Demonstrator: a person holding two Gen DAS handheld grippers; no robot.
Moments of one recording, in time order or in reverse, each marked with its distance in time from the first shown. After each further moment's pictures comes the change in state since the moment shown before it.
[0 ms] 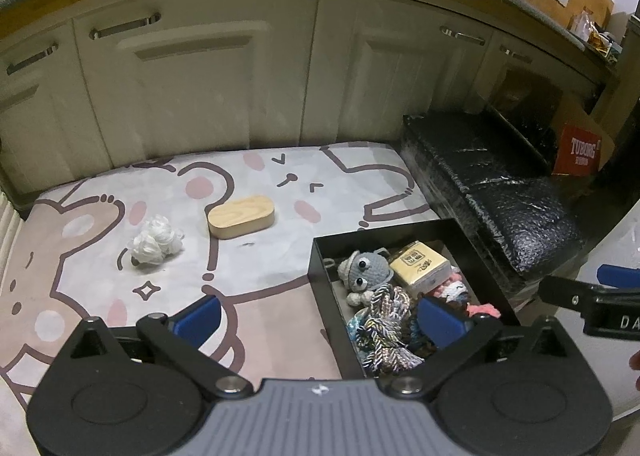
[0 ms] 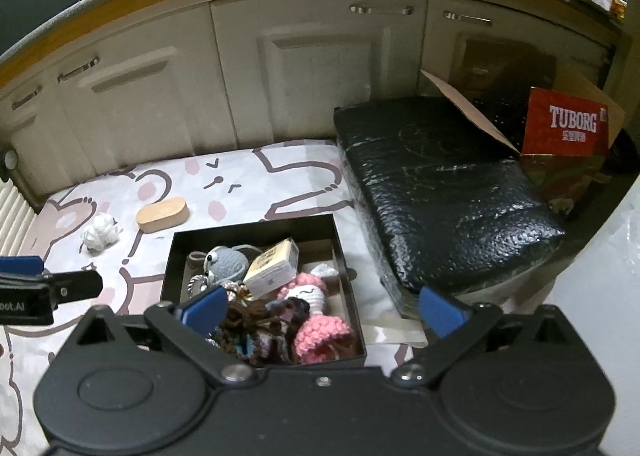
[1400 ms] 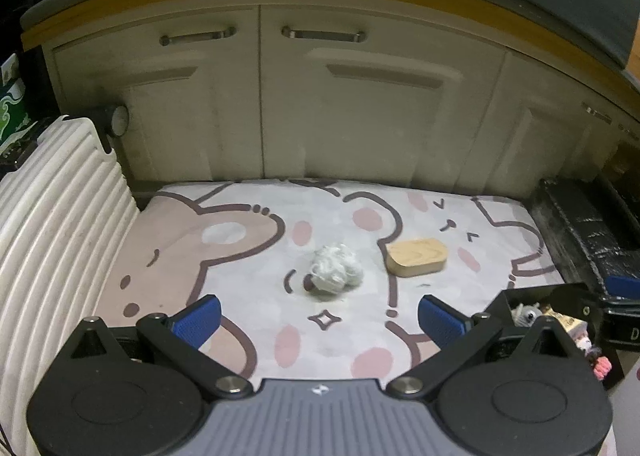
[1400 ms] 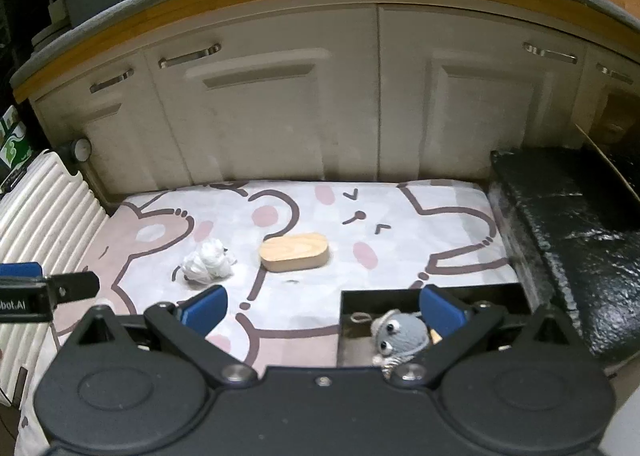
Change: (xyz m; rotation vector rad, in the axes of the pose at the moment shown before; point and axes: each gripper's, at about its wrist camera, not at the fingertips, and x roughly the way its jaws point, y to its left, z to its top) left arm -0.023 0.162 0.005 -0.160 -0.083 0.202; right arm 0.048 0.154 0.036 -0.125 -0.050 0.195
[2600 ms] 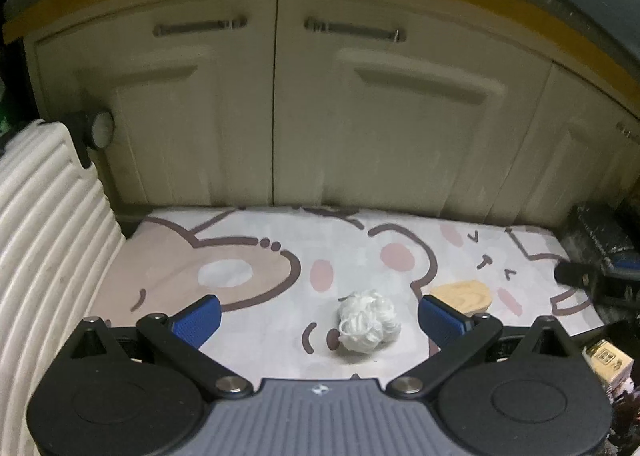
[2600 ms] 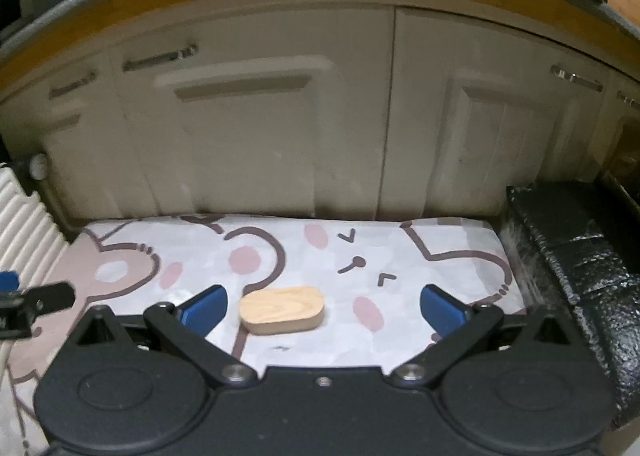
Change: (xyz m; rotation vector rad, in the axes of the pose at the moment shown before) left arm 0.080 0.029 0.019 -0.011 -0.065 -0.011; right arm 0.082 0.020 0.035 -0.007 -0.067 -0.096
